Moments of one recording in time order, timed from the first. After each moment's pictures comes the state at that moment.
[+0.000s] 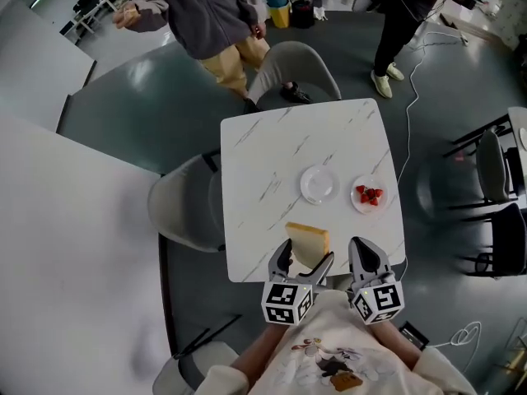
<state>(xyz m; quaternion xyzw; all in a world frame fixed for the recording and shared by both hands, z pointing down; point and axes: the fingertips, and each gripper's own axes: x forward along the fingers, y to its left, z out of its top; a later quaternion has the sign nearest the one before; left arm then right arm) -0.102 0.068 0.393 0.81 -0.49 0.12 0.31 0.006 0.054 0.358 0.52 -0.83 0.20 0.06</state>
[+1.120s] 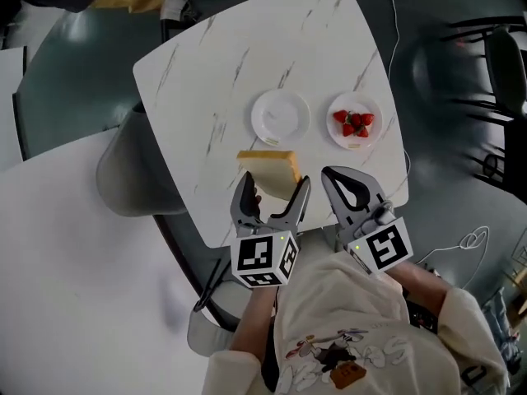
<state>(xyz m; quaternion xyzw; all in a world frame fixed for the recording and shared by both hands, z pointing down) -0.075 -0.051 0.491 0.76 -0.52 0.21 0.34 0.016 -0.053 0.452 0.43 -0.87 0.23 0.09</state>
